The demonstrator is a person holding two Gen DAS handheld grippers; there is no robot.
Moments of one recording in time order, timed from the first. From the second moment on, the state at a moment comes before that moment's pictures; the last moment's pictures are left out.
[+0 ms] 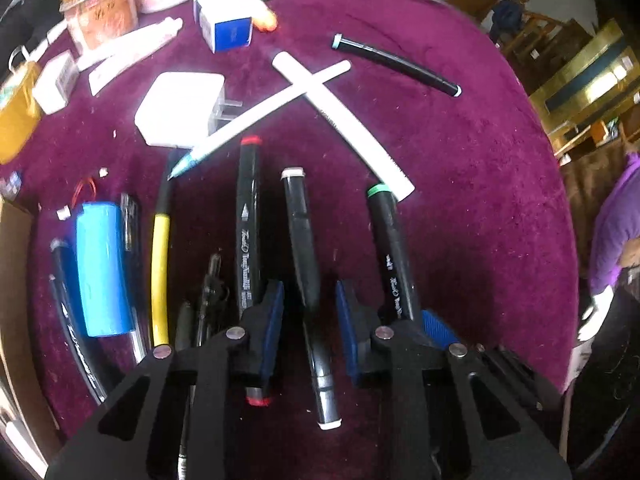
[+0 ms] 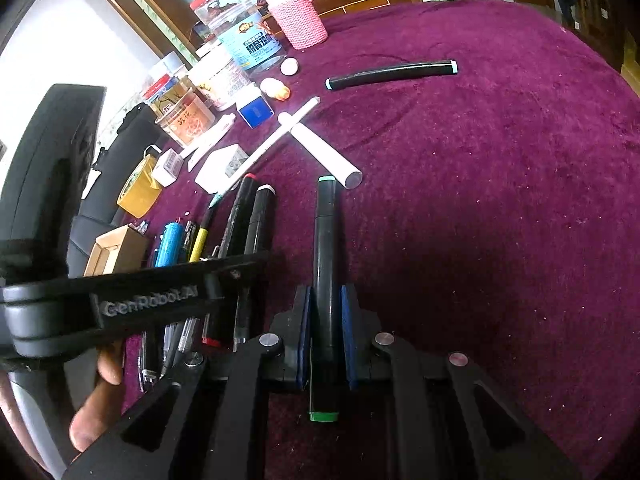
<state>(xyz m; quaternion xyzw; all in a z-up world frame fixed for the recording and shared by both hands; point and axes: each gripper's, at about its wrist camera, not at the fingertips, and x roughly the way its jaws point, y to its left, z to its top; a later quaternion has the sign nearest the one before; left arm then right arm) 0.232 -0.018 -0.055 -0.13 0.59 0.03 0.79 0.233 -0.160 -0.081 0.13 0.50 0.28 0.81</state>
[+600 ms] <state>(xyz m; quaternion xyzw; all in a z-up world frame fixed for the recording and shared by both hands) 0.131 0.016 -0.028 -0.18 0.53 -0.01 0.83 0.214 -0.141 -0.064 0.09 0.46 0.33 0.82</state>
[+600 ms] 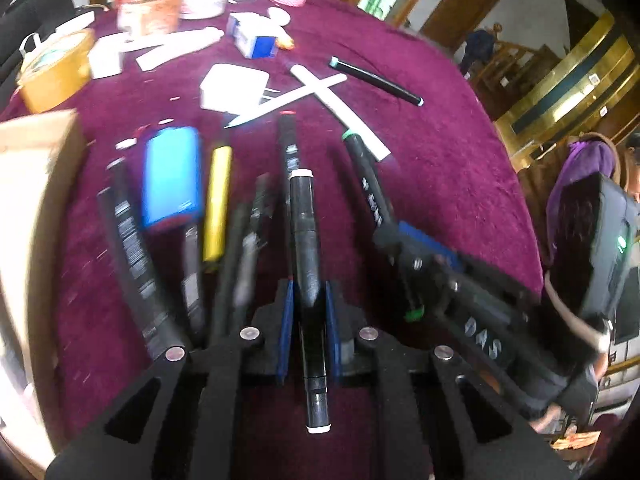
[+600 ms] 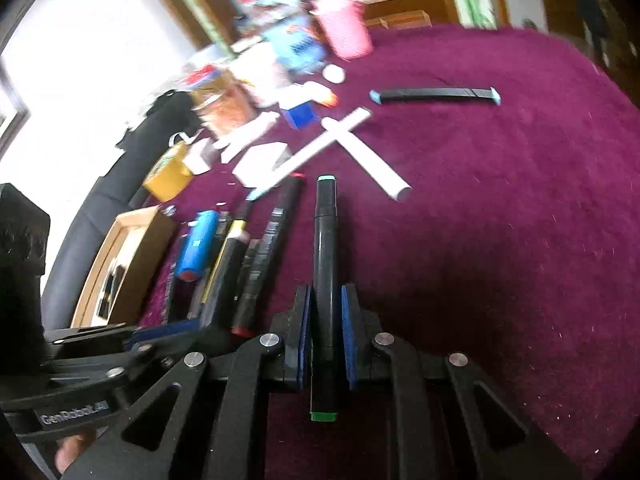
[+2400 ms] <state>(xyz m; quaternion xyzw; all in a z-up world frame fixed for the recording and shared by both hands) 0.005 0.280 -0.008 -0.28 0.42 0.18 0.84 0.104 0.118 -0.024 -0.01 0.46 0.47 0.75</state>
